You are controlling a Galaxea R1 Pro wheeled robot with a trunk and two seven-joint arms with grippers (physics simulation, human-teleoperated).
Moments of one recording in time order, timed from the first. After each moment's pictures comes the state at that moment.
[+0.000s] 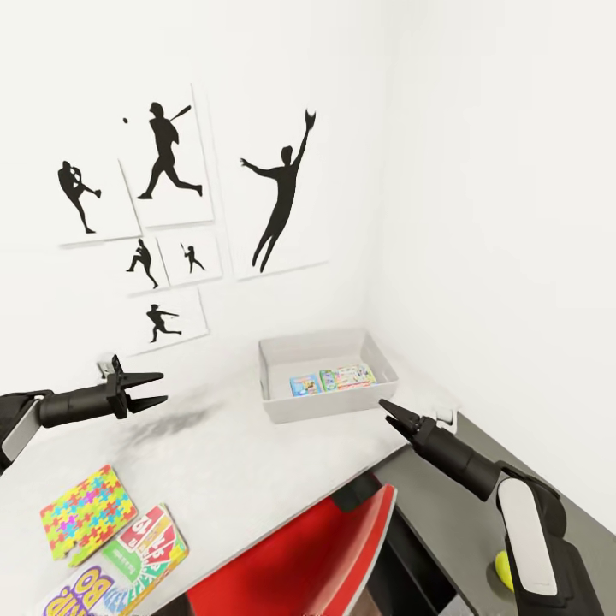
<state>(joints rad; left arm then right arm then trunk) -0.88 0.57 -0.11 -0.63 0.53 1.04 -1.39 -0.30 0.06 -0.33 -1.56 -0.69 0.97 0.65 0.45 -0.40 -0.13</state>
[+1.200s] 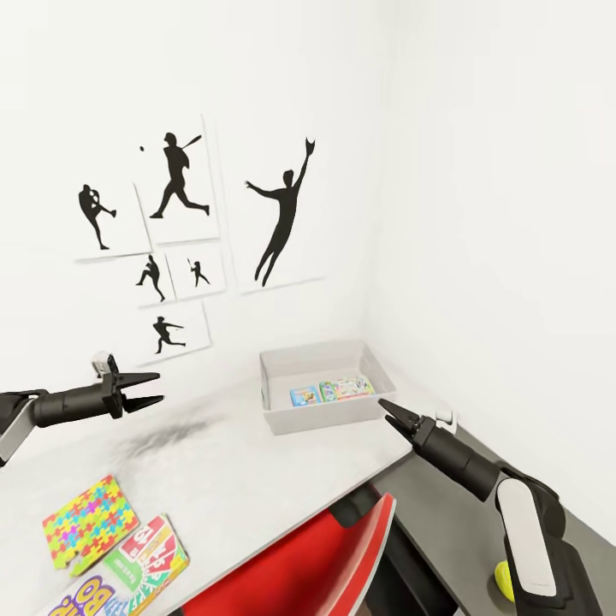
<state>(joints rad) -0.87 0.59 -0.11 -0.64 0.53 1.04 -1.39 -0.30 0.07 -0.33 -1.57 -0.69 0.97 0.65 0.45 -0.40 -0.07</state>
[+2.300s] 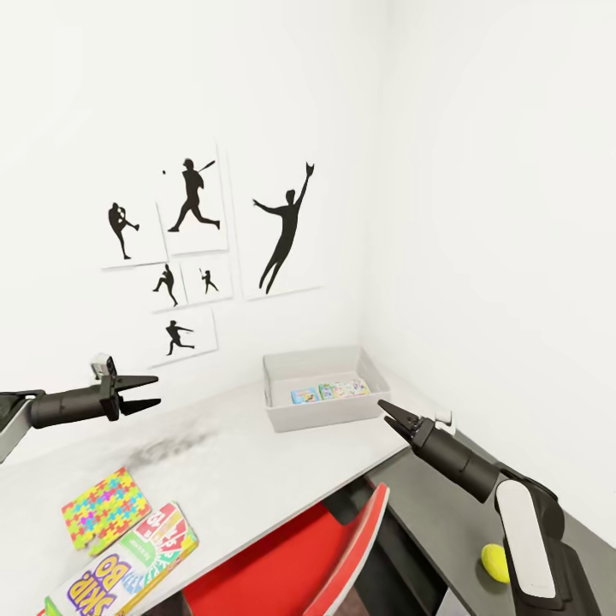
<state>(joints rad) -0.87 0.61 -0.14 -0.64 0.53 1.03 -1.39 -0.30 0.07 -0.33 -1.57 -0.69 0.97 0.65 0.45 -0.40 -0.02</state>
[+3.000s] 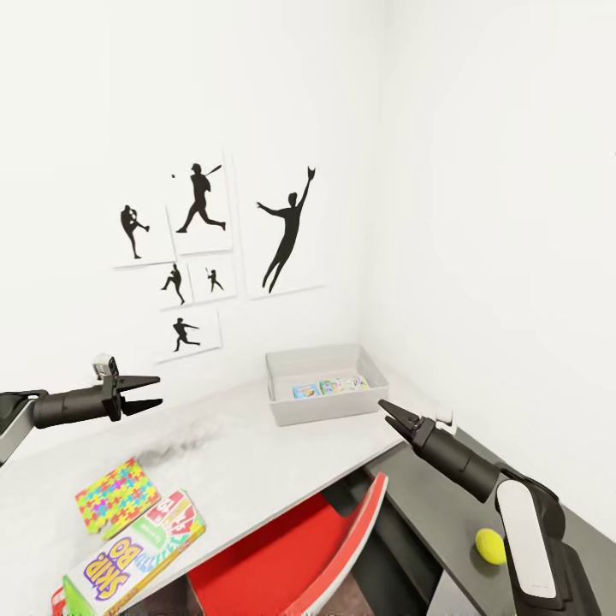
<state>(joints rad) -0.87 0.60 -0.14 -0.64 0.53 1.03 -1.39 -0.30 0.07 -0.33 -1.57 -0.69 0.96 0.65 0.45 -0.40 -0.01</state>
